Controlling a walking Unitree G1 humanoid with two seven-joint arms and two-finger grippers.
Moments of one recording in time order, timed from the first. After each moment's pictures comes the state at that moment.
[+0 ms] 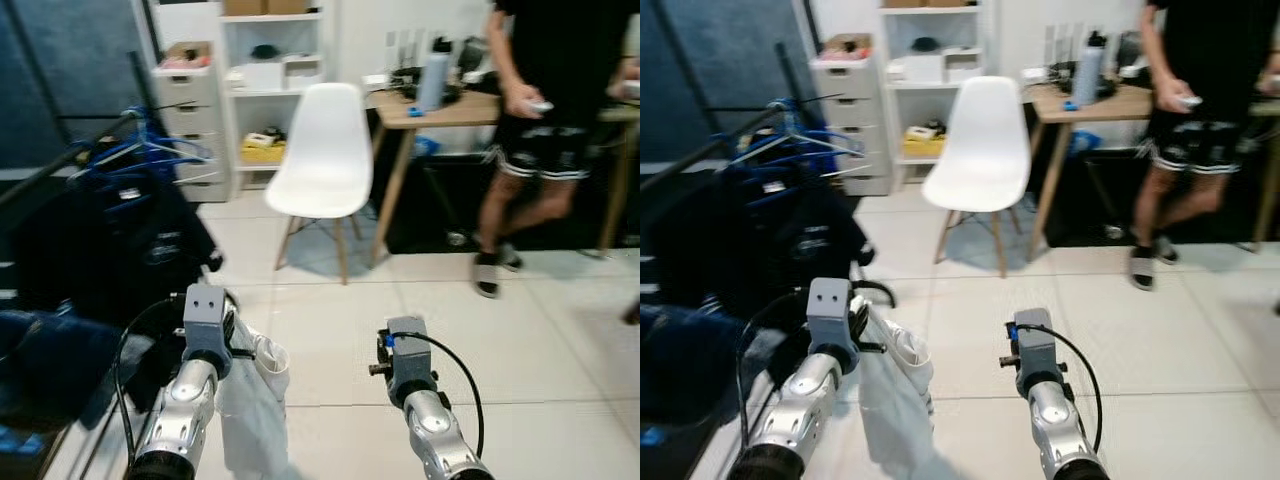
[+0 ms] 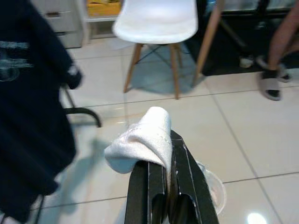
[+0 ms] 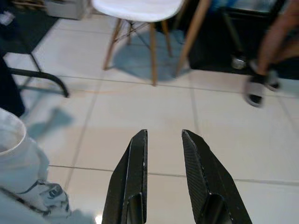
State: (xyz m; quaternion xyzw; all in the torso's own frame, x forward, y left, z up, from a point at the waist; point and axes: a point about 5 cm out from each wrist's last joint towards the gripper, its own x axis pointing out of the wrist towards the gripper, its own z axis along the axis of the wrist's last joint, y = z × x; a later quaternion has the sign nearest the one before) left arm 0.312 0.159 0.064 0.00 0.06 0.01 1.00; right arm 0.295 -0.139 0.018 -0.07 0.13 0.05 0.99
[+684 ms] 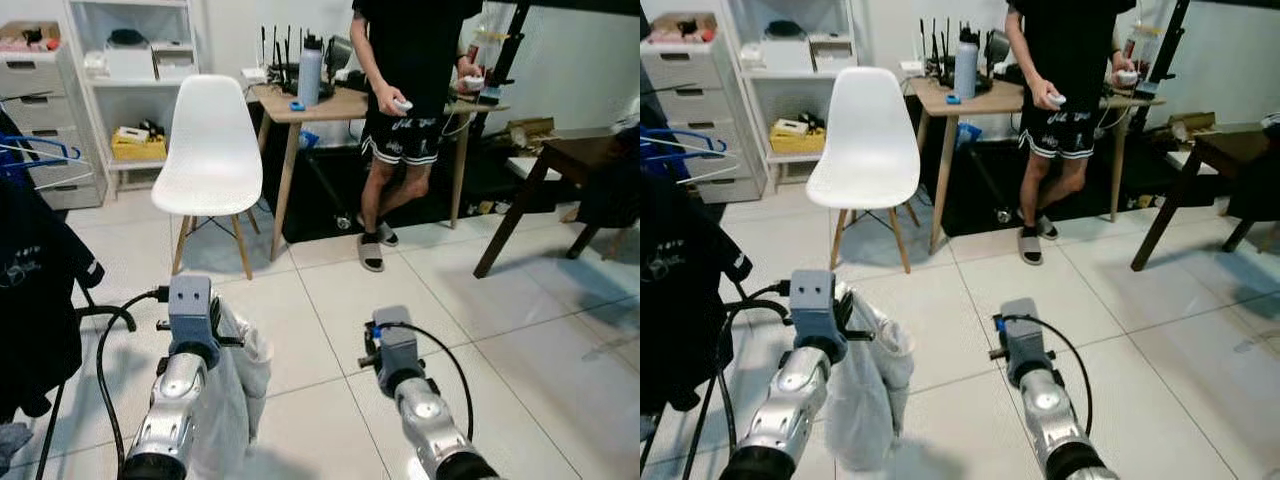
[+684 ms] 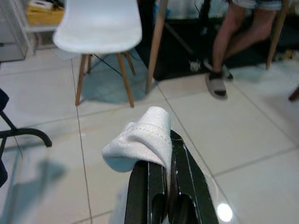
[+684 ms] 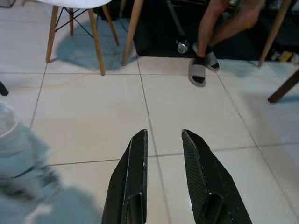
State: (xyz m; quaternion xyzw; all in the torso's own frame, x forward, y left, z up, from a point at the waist) left arm 0.304 0.179 0.069 0.01 0.05 0.05 1.00; right arm 0.305 -0.123 0.023 -0.07 0.13 0.08 0.99
